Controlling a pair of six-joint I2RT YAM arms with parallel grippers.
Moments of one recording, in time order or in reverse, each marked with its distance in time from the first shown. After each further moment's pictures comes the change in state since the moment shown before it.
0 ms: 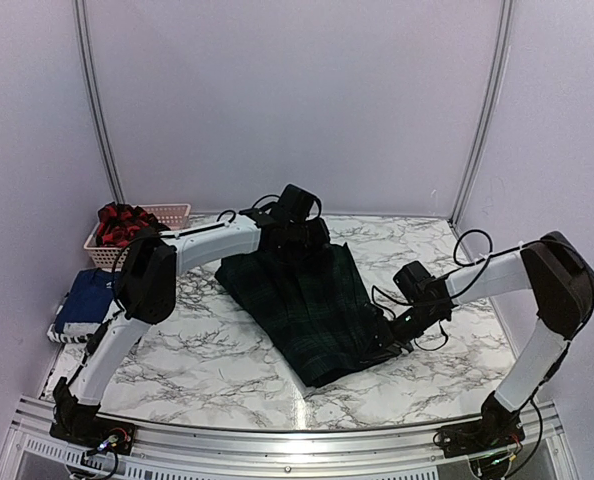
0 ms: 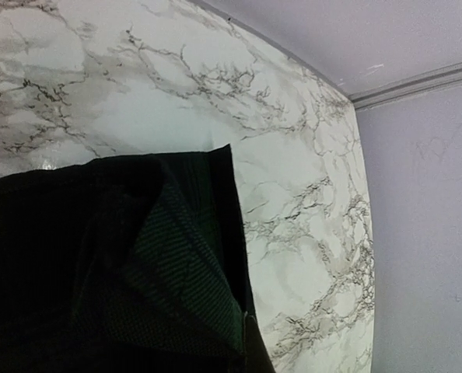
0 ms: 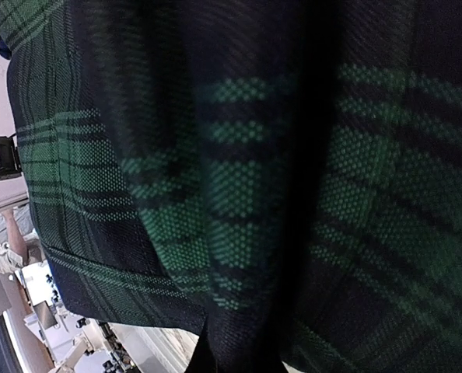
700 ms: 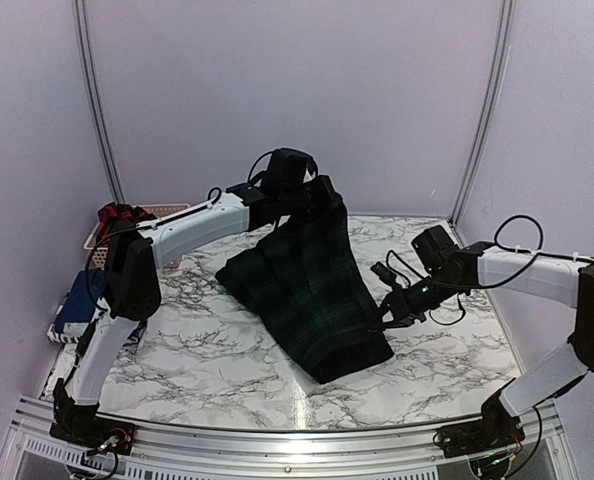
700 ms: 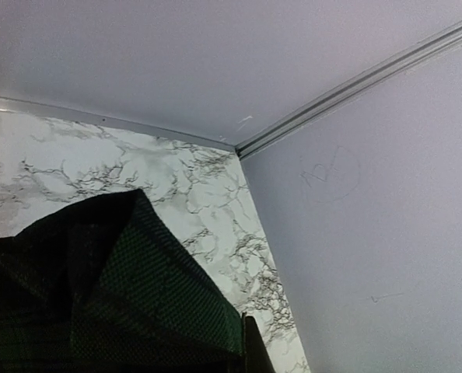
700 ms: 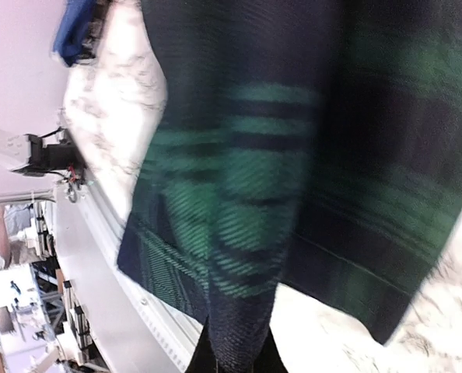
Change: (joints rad) left arm -0.016 -0.113 0.018 0.150 0.011 0.073; right arm -0.024 -0.247 0.152 -0.210 0.032 -0.064
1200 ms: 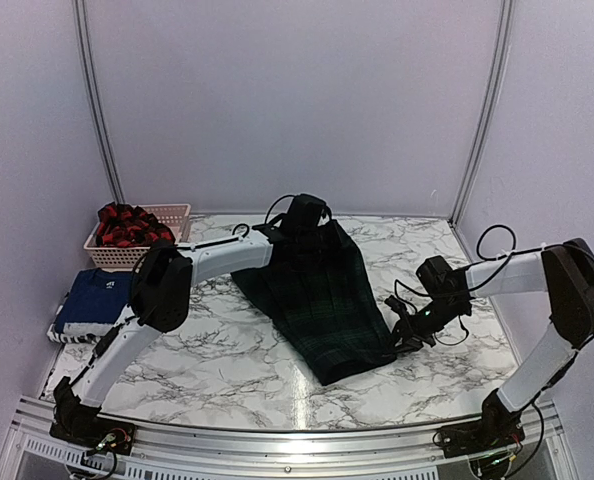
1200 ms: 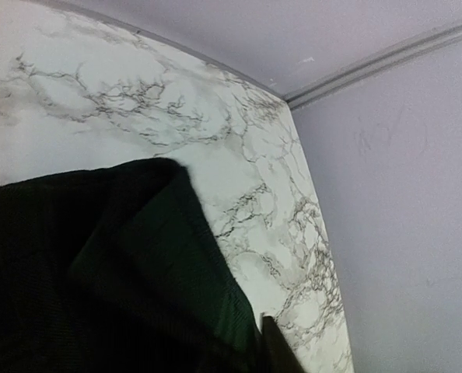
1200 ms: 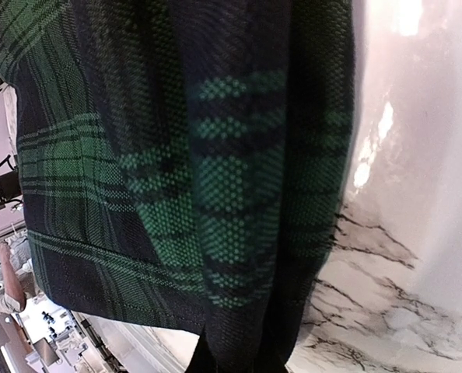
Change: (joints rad) left arm -0.021 0.232 0.045 0.113 0.053 -0.050; right arm -0.125 0.161 -0.155 0.045 0.048 -0.003
